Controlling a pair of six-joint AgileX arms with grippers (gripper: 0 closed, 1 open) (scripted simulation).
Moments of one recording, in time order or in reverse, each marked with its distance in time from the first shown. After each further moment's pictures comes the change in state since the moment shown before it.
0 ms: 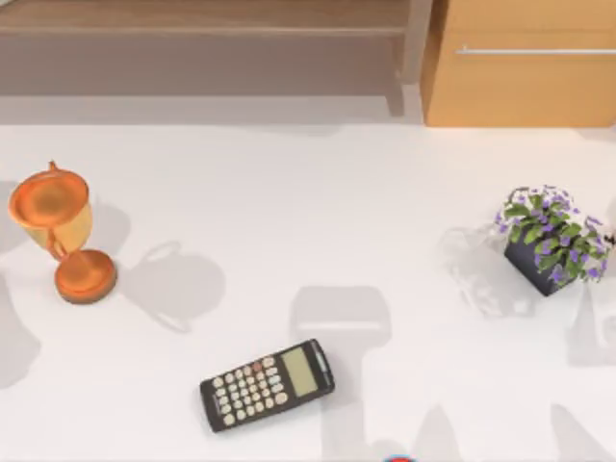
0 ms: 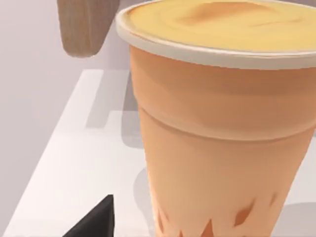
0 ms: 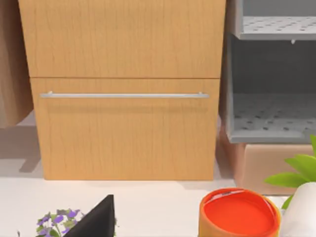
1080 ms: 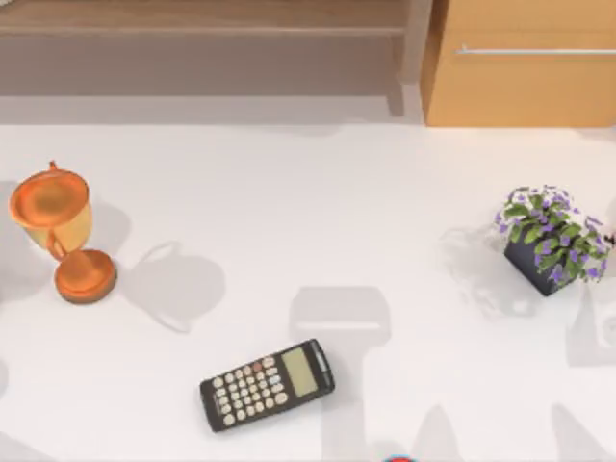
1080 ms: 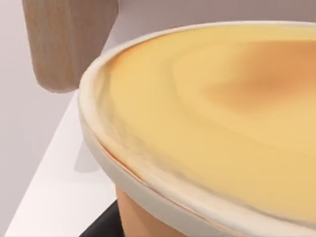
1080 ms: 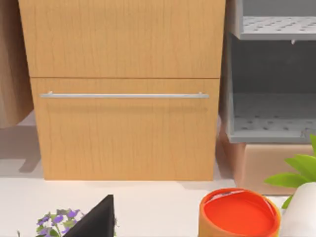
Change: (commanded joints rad) left arm -0.166 0.148 0.269 -0.096 -0.165 -0.030; right arm 0.000 0.000 0.000 0.000 0.000 0.000
